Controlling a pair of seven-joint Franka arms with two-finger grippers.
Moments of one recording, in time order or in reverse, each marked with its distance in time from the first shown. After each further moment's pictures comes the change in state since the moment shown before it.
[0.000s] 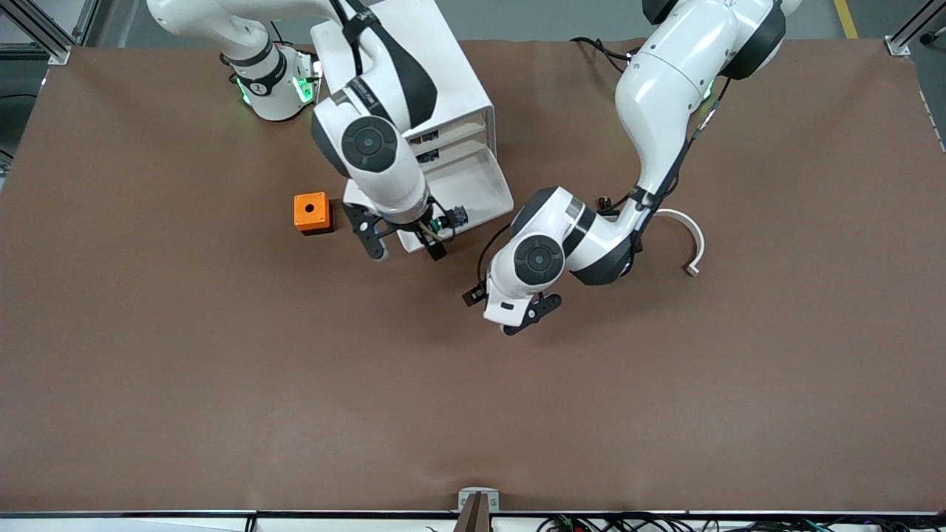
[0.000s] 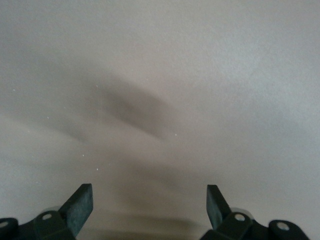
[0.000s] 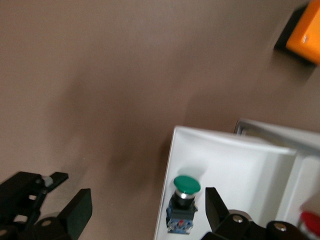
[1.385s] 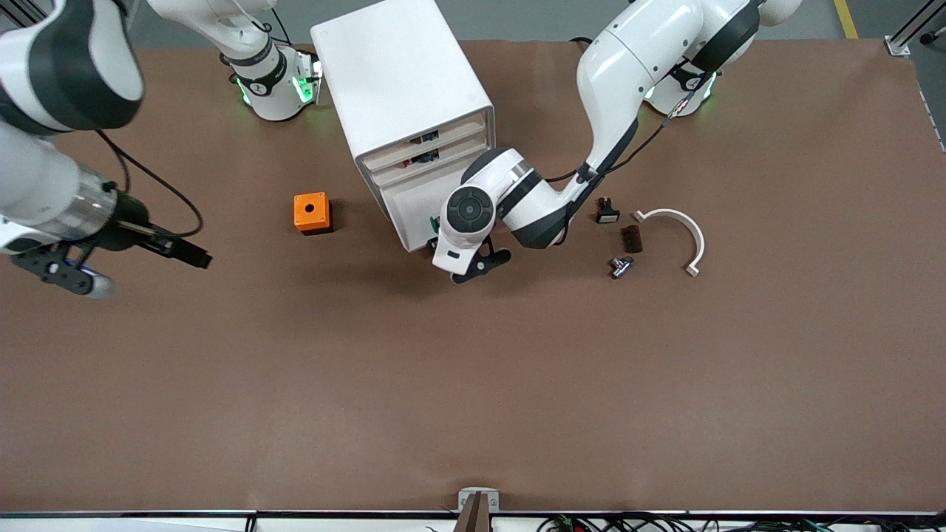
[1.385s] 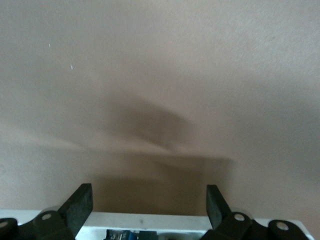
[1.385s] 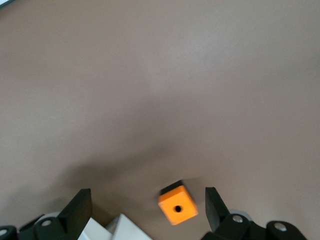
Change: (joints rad) left arm -0.089 -0.005 -0.100 -0.082 0.038 -0.001 -0.110; right arm -0.577 -0.241 -0.008 0.062 -0.024 -0.297 -1.142
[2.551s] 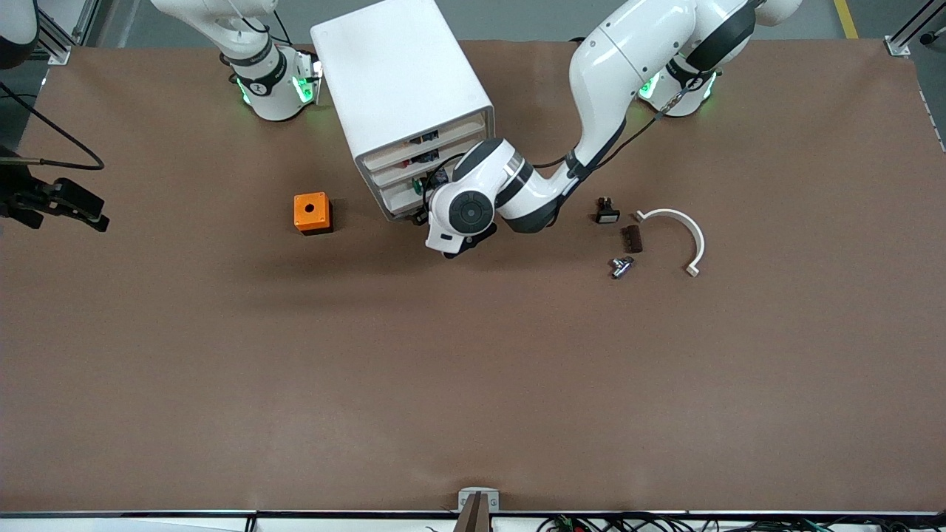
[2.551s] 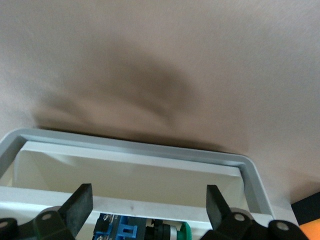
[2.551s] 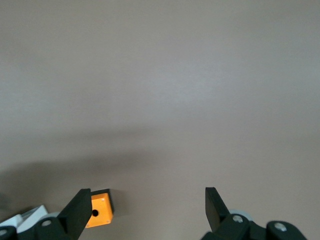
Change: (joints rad) left arm -0.001 0.000 -0.057 -0.068 -0.277 0.000 -0.008; right arm -0.107 -0.125 0.005 -0.018 -0.147 -0.007 -0.407
